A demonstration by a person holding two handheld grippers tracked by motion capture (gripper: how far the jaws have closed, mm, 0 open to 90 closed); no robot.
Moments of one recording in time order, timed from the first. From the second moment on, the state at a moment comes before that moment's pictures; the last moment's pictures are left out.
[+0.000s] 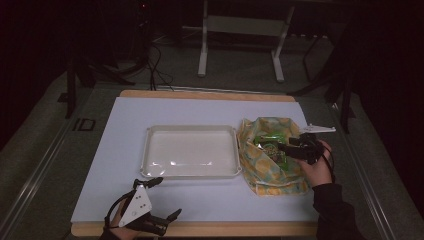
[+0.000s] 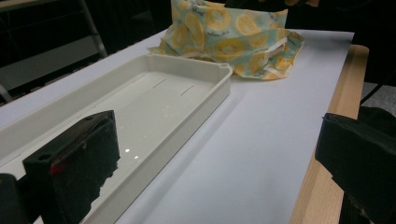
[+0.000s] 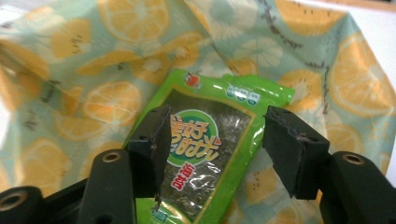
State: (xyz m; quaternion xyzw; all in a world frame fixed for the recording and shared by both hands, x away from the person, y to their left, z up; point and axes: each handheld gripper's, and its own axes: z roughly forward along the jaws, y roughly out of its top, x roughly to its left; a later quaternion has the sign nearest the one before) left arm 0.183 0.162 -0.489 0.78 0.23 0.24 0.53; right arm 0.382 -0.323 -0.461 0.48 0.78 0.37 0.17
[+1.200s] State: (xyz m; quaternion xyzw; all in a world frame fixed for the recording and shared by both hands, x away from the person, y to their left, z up) left arm 0.184 0.162 -0.489 0.78 0.23 0.24 0.53; right arm 0.408 -0.329 -0.501 0.54 0.79 0.29 0.08
